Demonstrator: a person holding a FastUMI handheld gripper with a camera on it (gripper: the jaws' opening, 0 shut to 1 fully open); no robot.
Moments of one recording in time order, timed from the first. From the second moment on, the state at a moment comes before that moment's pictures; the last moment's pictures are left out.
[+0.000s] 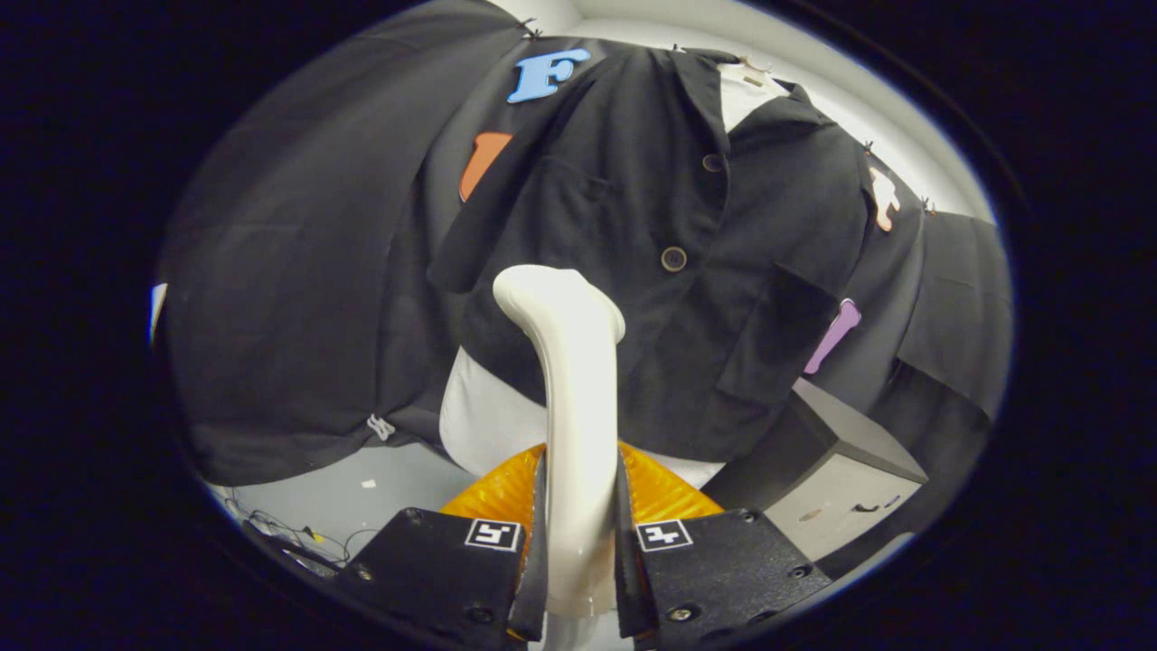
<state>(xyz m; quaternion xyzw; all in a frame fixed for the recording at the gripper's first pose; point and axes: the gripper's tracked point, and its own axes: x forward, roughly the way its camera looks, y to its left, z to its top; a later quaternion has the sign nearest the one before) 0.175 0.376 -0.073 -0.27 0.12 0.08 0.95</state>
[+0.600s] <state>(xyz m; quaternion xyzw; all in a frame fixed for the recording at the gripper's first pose) 0.161 0.359 -0.106 -0.28 0.18 0.08 0.94</state>
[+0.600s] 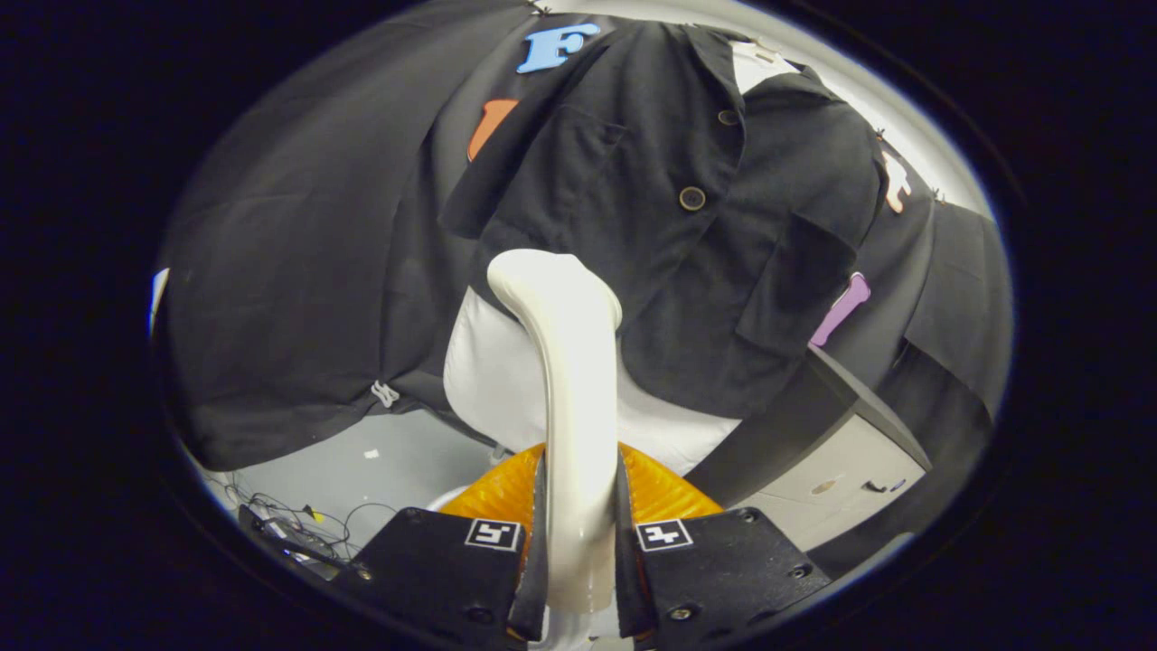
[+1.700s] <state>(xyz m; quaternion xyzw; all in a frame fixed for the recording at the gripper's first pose) 0.109 0.217 -0.083 -0.19 0.25 0.02 0.95</state>
